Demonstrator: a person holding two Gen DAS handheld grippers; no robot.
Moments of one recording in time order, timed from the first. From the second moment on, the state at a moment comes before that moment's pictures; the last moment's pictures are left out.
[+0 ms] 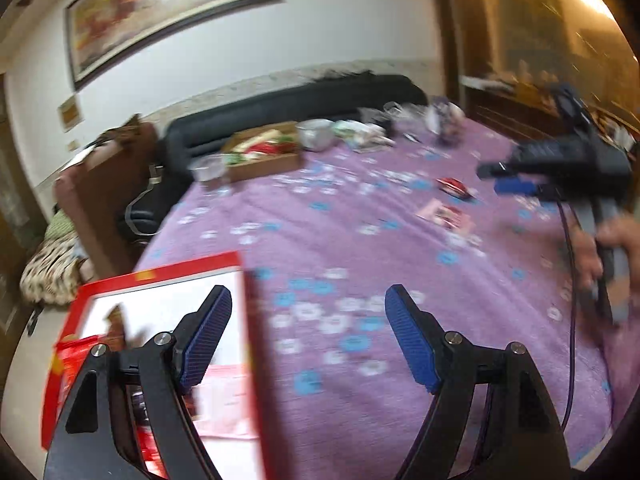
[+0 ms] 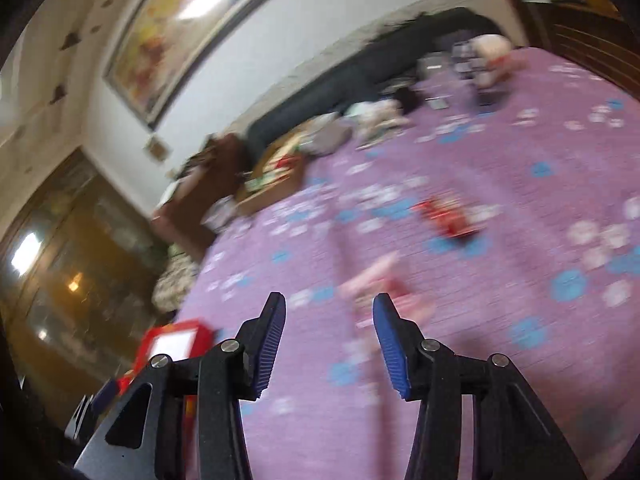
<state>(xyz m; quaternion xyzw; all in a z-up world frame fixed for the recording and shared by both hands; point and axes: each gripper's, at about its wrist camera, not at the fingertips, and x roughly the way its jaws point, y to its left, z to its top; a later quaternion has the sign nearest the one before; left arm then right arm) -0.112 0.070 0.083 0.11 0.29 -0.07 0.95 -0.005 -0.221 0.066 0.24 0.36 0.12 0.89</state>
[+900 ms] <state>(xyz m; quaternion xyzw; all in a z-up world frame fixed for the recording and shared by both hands) -0.053 0.000 0.092 0.06 0.40 -0.14 0.91 0.049 -0.284 0.046 0.27 0.38 0.04 0.88</state>
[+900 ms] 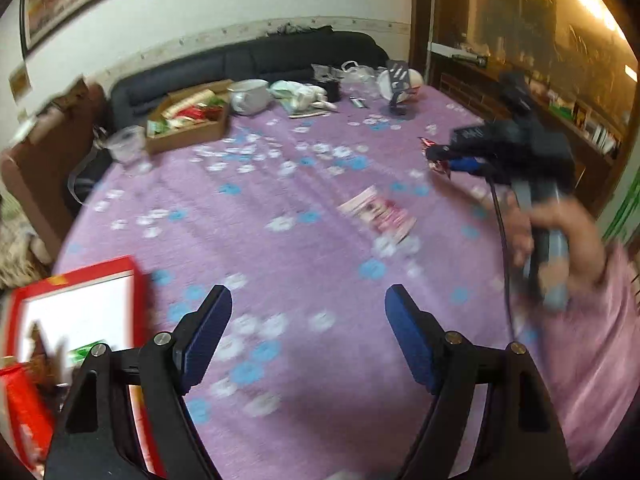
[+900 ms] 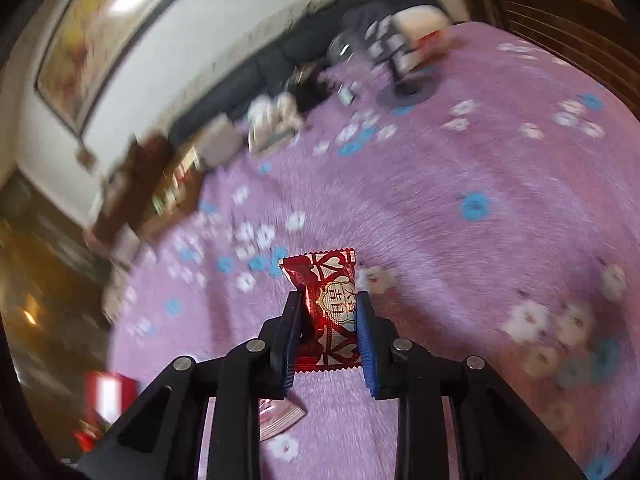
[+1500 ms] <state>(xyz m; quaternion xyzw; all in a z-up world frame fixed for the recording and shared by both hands) 0.053 -0.109 0.024 0.02 0.50 -0.05 0.86 0.023 -0.352 0.061 0.40 0.26 0.07 0.87</state>
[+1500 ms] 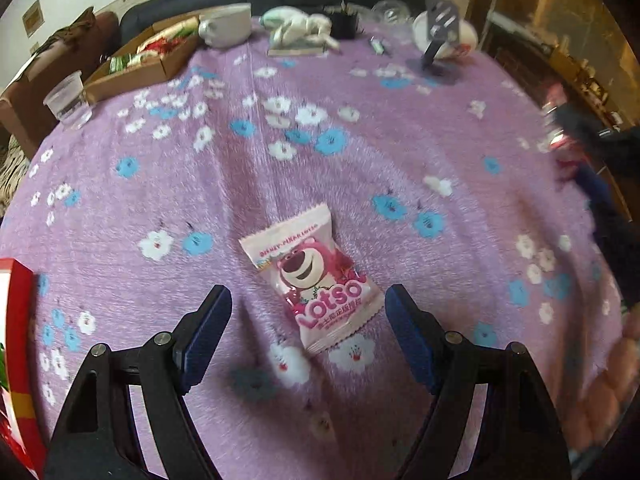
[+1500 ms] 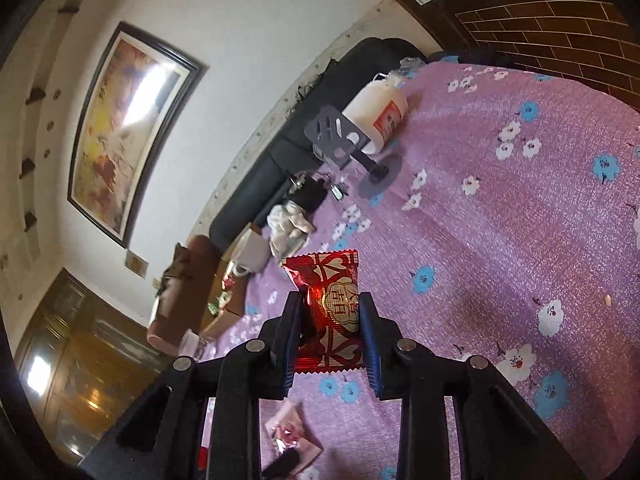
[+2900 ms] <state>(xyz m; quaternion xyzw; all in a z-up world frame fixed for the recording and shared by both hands) -0.058 -0.002 0.108 0.03 0.29 -0.08 0.95 0.038 -0.312 0.052 0.34 0.31 0.10 0.88</state>
